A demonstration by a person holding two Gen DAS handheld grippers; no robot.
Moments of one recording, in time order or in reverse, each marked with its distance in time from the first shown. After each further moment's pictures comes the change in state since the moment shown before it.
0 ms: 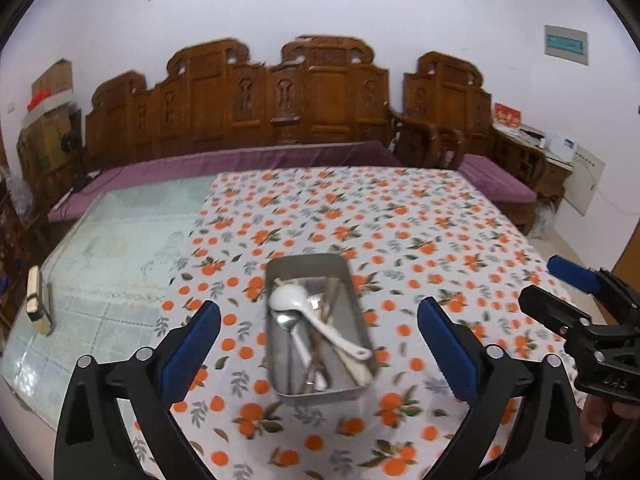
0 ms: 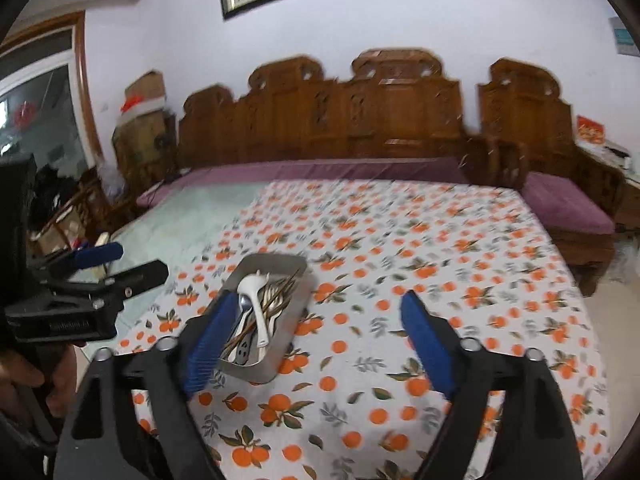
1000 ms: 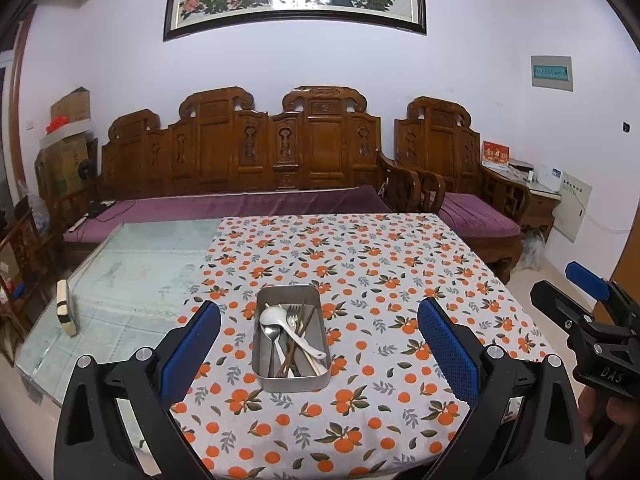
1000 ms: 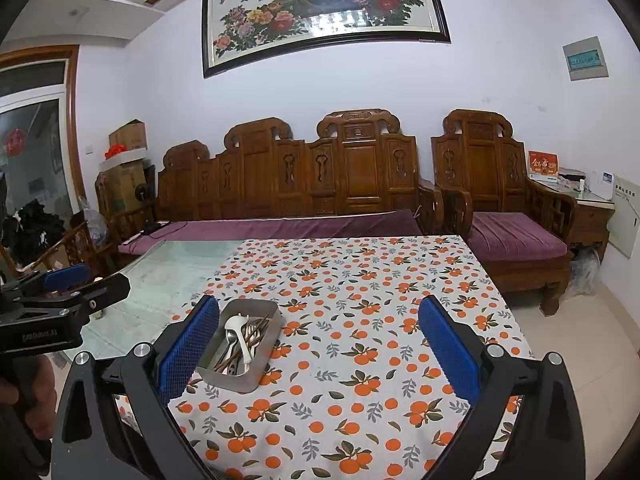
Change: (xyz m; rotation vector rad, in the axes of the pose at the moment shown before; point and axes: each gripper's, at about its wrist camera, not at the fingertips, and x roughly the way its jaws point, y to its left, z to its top) left arm -0.114 -0.043 0.003 -0.024 -0.141 0.026; right arm -0.115 -0.012 0.004 0.017 -0.168 -0.100
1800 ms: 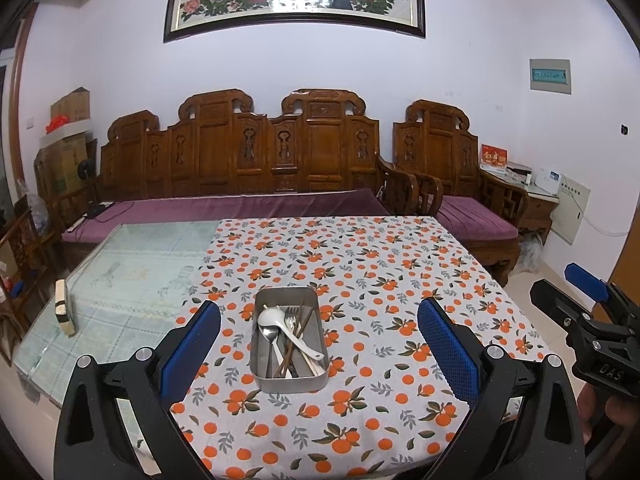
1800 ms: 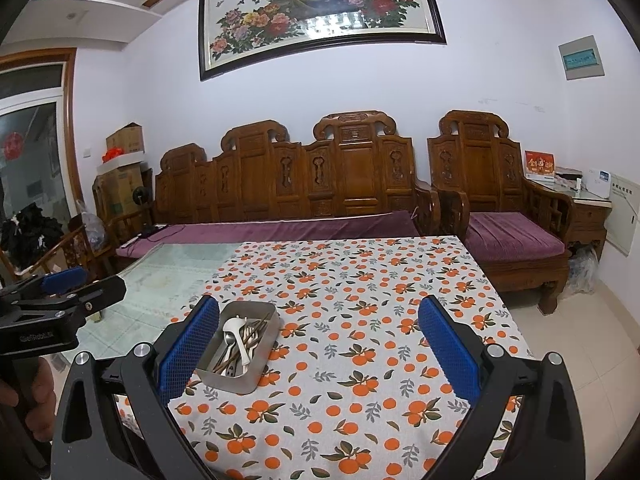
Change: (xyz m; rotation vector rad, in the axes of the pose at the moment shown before) left arm -0.005 -0.002 0.001 -0.003 -0.010 -0.005; right arm -0.004 0.002 0.004 0.011 -0.007 -0.013
